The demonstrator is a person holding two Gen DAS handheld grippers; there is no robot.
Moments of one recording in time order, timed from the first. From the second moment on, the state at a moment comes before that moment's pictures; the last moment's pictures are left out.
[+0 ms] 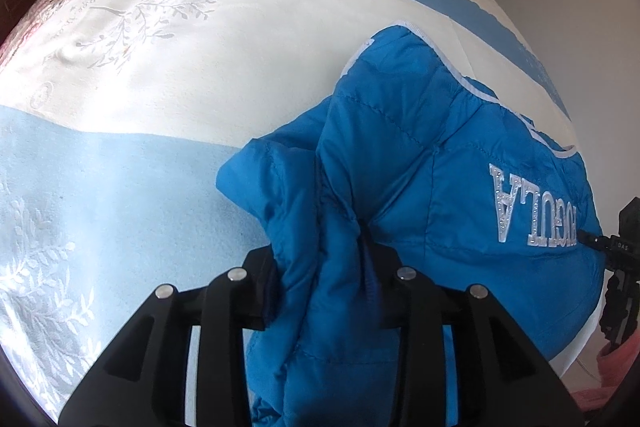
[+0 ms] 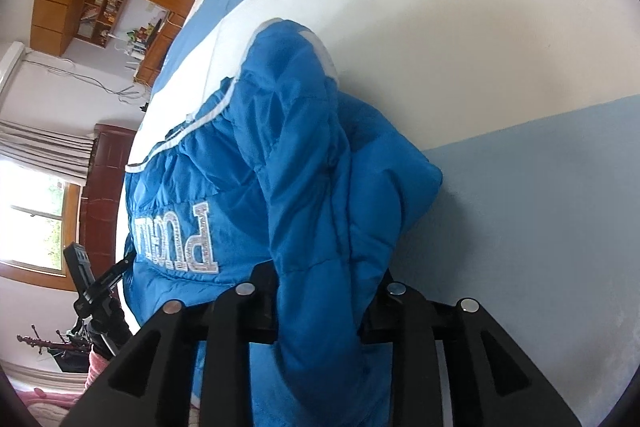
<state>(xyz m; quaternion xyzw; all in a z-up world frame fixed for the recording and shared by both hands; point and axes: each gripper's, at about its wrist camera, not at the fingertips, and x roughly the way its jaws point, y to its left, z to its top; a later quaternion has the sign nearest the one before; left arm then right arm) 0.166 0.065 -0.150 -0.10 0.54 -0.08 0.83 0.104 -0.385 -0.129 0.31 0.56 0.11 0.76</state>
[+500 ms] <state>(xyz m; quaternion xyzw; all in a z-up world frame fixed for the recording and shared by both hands) 0.153 0.082 -0.115 -0.12 0.54 -0.06 0.83 0.088 -0.357 -0.076 0.16 0.58 0.01 0.80</state>
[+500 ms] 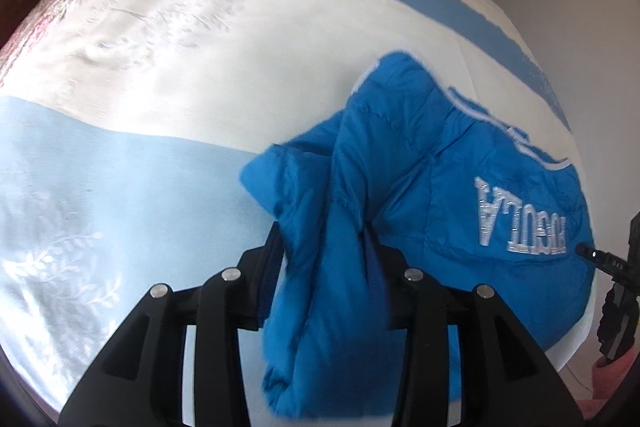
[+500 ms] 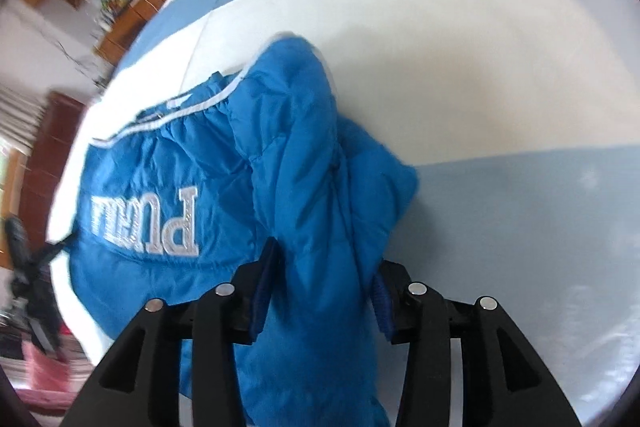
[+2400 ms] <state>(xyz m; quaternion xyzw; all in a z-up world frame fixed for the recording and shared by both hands) 0.082 -0.001 -0.095 -0.01 0.54 -0.03 0.84 0.043 -0.281 -0.099 0.11 0.55 0.02 0.83</state>
